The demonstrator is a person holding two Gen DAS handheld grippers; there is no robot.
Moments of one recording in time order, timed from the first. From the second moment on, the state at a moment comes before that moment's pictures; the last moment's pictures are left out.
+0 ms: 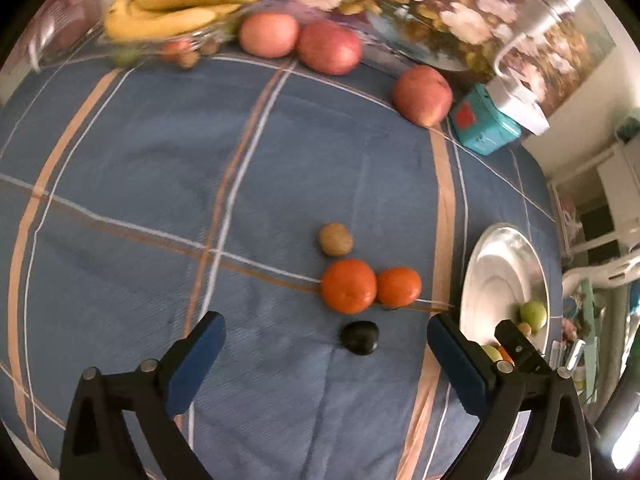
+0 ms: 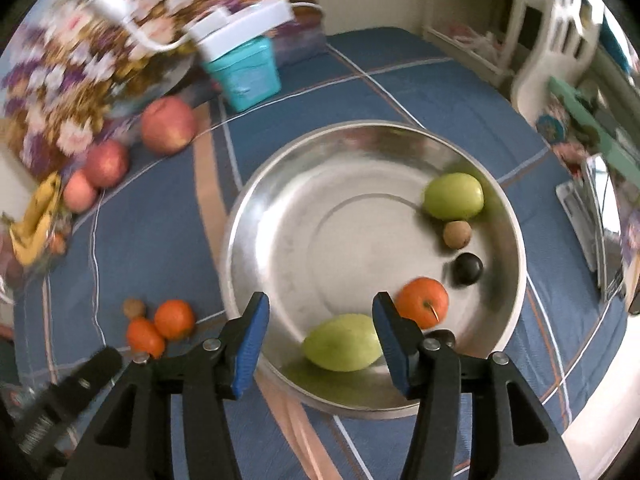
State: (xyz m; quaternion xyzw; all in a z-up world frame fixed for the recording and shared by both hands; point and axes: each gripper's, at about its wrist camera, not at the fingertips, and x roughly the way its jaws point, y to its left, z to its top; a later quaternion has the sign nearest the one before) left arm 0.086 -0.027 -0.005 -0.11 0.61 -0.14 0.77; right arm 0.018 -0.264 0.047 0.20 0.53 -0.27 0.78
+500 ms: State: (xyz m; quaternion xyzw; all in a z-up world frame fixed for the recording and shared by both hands) left arm 0.086 0.021 -0.007 -0.18 0.62 -0.12 0.76; right arm 0.048 -0.193 0.047 0.08 0.55 -0.20 0.81
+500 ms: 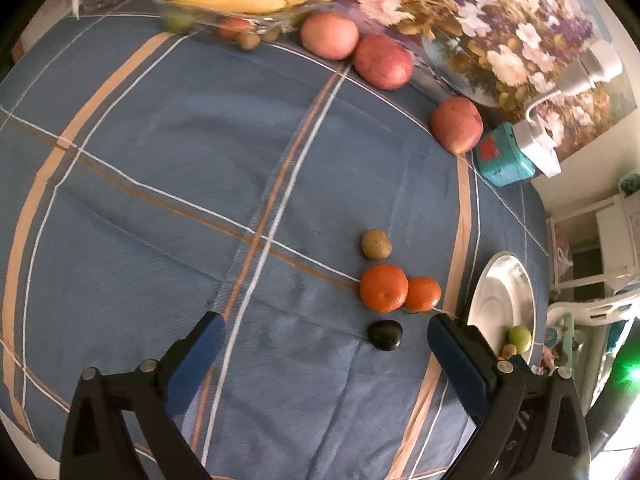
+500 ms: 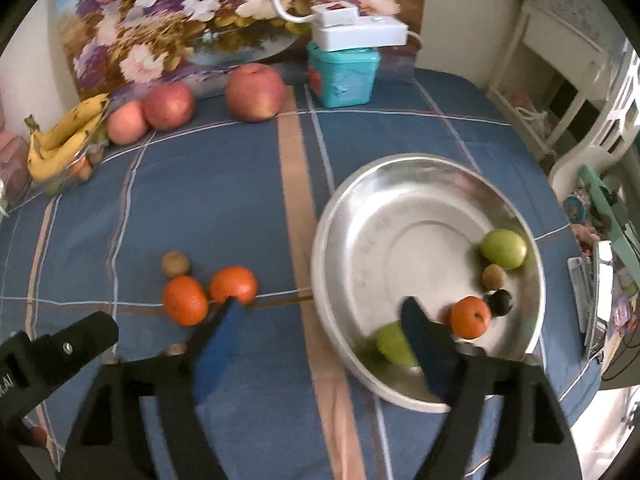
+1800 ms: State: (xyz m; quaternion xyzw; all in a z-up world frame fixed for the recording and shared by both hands) left arm 0.105 0.061 -0.058 -0.13 0.66 -0.03 0.74; right arm 0.077 -0.127 -0.017 0.10 0.63 -0.13 0.76
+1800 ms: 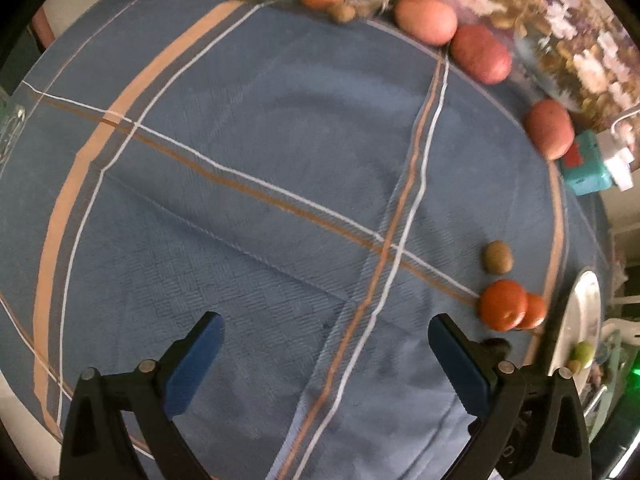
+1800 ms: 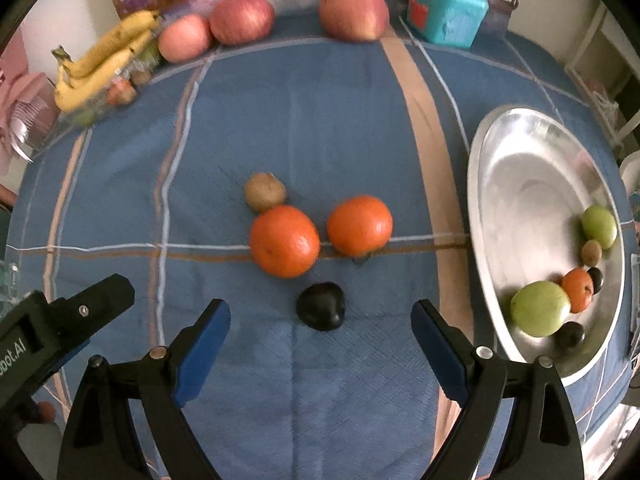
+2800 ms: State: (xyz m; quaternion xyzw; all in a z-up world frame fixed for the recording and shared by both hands) left arm 0.114 0.049 -0.073 -0.12 0.67 -0.04 0.73; right arm 0.071 -0.105 -0.052 0.06 0.60 -0.12 0.79
